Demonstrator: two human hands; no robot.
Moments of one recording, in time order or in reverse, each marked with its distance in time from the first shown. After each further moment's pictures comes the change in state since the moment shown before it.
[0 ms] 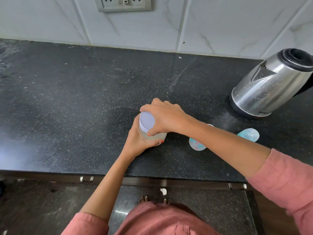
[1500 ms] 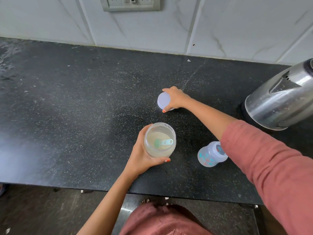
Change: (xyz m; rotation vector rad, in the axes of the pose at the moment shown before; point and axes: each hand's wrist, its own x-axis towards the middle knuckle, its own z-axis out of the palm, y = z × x) left_hand 0.001 -0.002 -0.003 -0.012 -0.041 0.162; right_hand 0.156 0.106 0.026 0.180 -0.041 0.204
